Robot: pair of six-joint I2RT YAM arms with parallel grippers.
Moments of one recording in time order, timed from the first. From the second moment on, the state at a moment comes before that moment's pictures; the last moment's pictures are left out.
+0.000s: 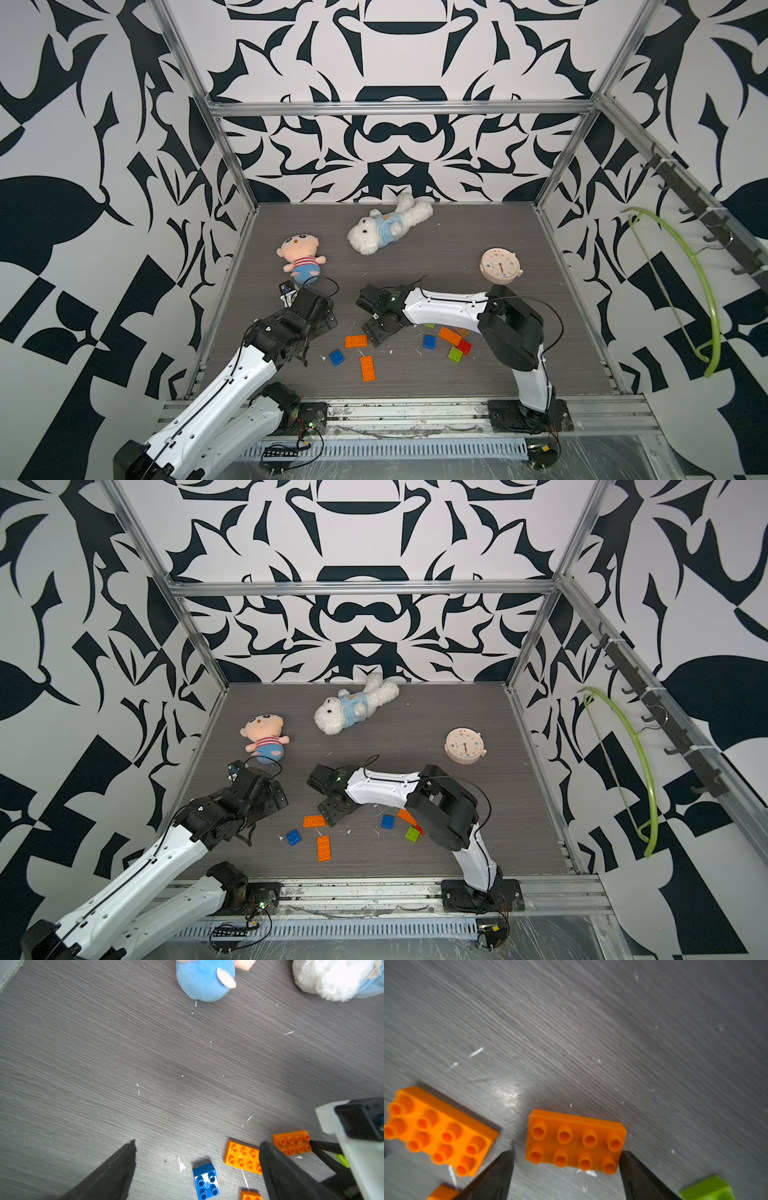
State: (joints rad) left arm -0.58 0.82 0.69 -0.92 -0.36 -0.90; right arm 1.05 2.04 1.43 -0.71 0.08 0.41
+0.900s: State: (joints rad) left arm -0.58 0.80 0.68 -0.92 -0.37 -0.94; right arm 1.04 2.09 1.51 -0.74 0.09 0.43
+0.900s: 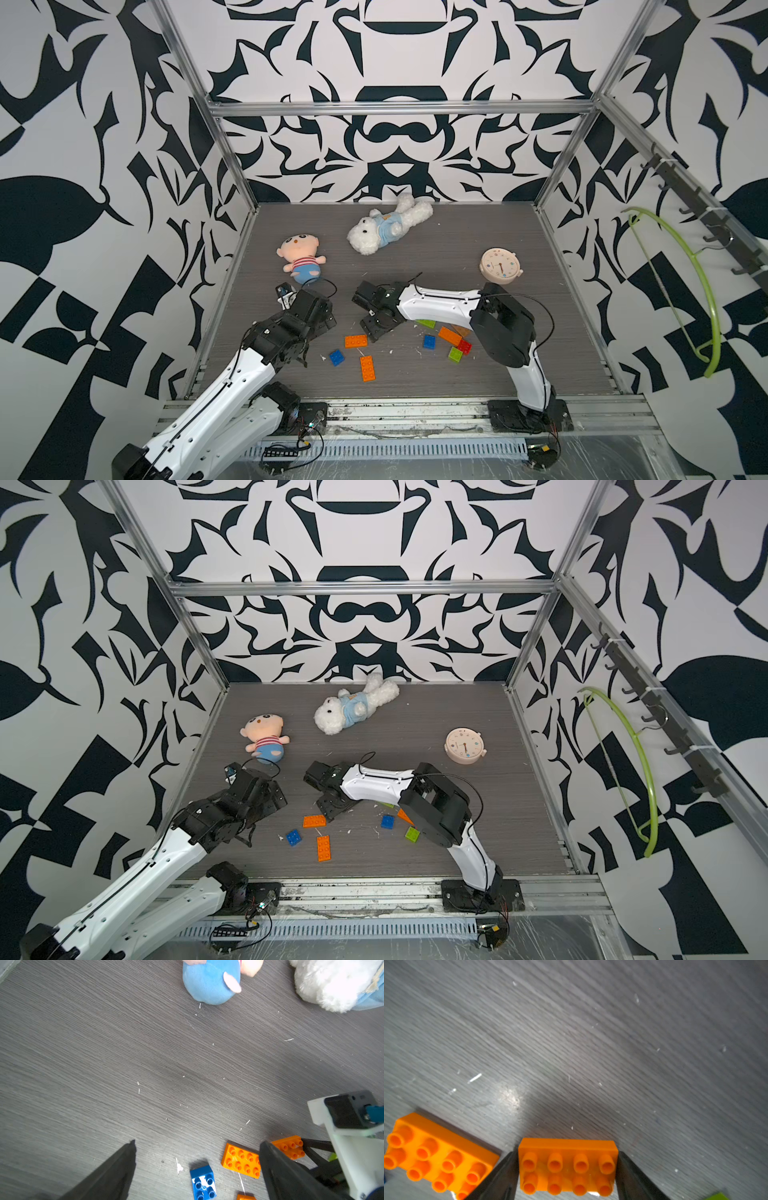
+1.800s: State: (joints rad) left arm -0.58 1.00 0.68 -0.73 -0.23 -0.94; right arm 0.95 2.08 1.51 -0.80 0.23 0.85
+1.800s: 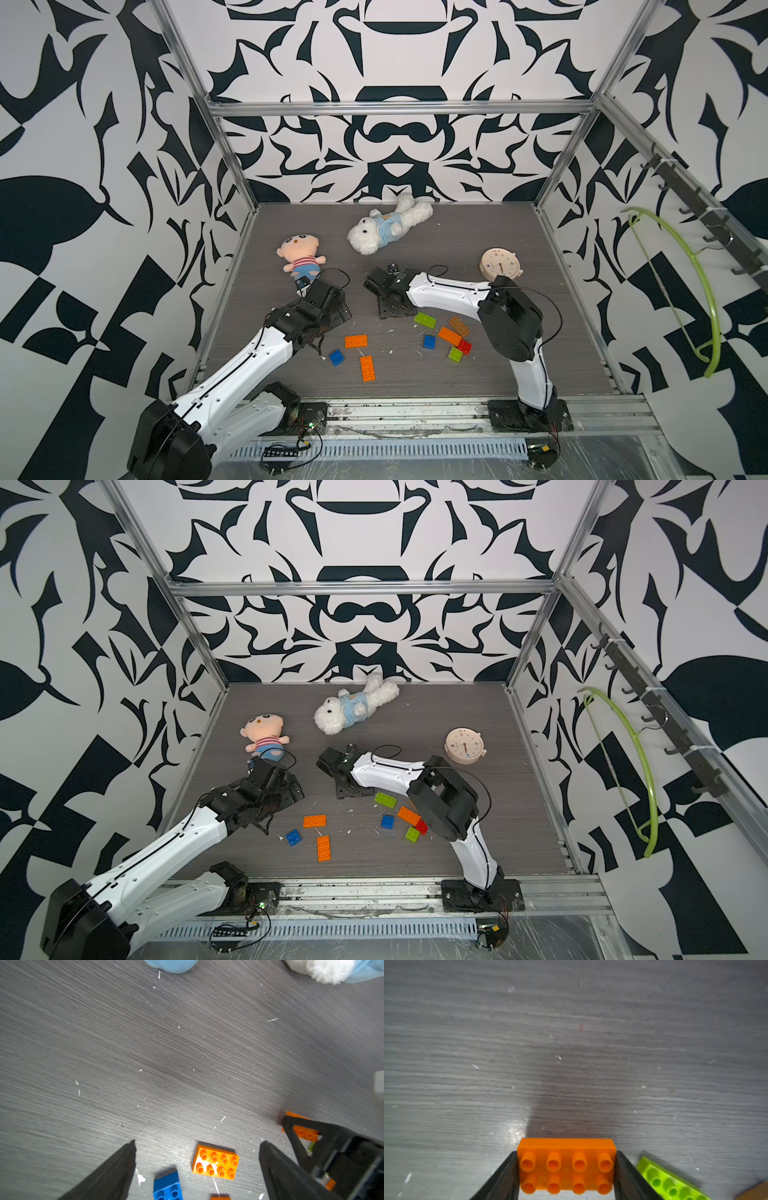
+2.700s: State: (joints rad) left arm -0.58 0.93 0.65 -0.74 -0.27 -0.97; right arm 0.97 2.07 1.52 -0.83 0.20 0.87
